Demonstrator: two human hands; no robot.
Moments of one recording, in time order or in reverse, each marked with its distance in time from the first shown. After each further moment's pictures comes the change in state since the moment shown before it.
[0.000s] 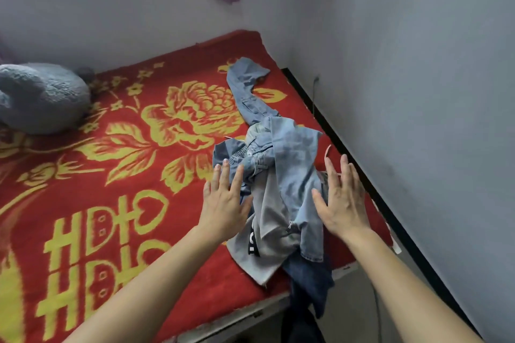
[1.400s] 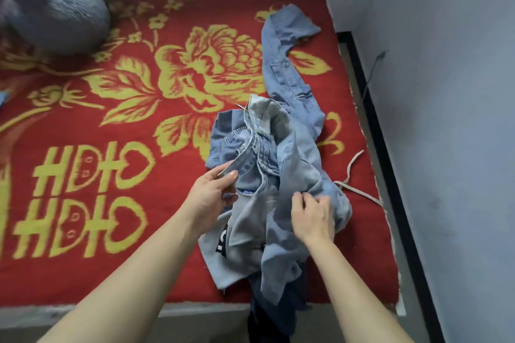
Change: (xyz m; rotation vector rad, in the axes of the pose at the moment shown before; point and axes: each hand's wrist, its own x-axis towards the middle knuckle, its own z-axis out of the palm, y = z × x) left_hand 0.100 0.047 0.079 -1.702 0.054 -0.845; right_hand 0.108 0.051 0.132 0.279 -0.514 0.277
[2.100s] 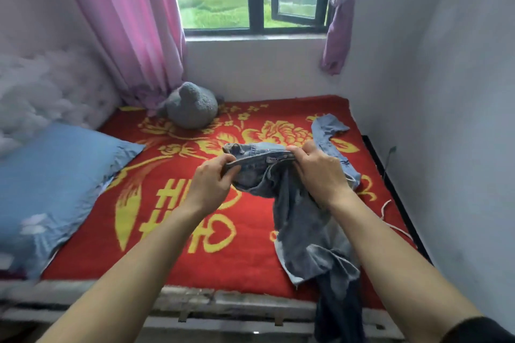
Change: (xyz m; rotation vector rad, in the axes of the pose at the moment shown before) left_hand -0.357 0.094 -0.235 0.992 0.372 1.093; right_hand -0.346 -0.197 -0.046 -0.481 0.587 -1.114
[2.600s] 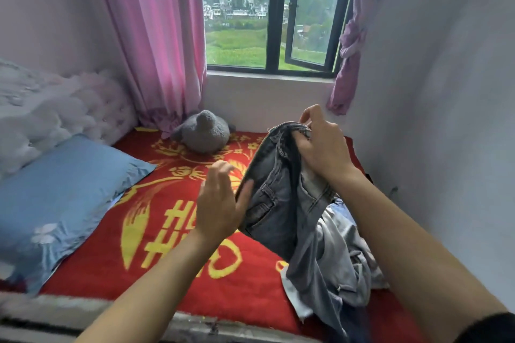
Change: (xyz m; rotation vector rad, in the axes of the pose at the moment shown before) left_hand -0.032 -0.013 -0.043 0.213 0.434 0.224; right_hand 0.072 -0.086 -0.108 0.347 0.262 0.057
